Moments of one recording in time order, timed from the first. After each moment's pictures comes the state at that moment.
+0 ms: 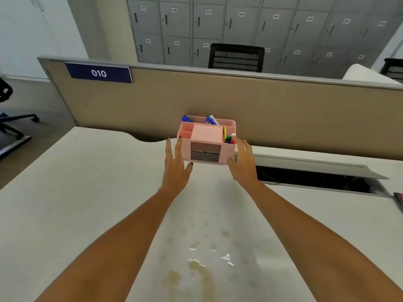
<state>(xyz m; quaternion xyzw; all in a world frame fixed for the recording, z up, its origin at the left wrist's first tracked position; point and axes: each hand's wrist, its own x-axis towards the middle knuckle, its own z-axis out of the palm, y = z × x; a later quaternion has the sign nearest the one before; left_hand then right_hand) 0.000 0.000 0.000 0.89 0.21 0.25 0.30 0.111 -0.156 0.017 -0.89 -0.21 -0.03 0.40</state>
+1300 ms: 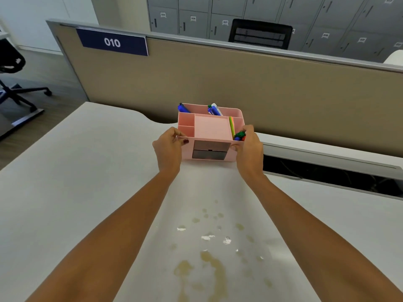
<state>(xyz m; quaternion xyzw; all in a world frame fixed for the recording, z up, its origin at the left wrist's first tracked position) -0.005 0.042 -0.001 0.75 0.34 0.38 0.43 0.104 -0.116 0.005 -0.88 -0.20 -0.06 0.43</state>
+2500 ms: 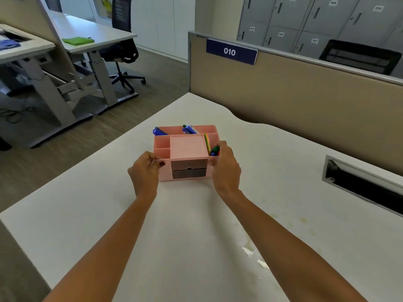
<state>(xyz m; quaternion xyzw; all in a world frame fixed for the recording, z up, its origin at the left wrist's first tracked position) -0.322 0.082 0.000 0.64 0.55 0.44 0.31 -0.160 -0.006 0.008 -0.83 -0.40 0.02 0.39</state>
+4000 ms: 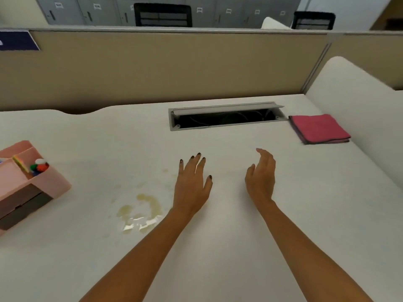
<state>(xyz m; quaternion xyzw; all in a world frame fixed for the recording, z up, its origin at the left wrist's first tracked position) -0.118 -0.247 -0.017 0.96 0.00 0.16 0.22 -0.044 -0.426 -0.025 -0.91 -0.02 -0.25 0.32</state>
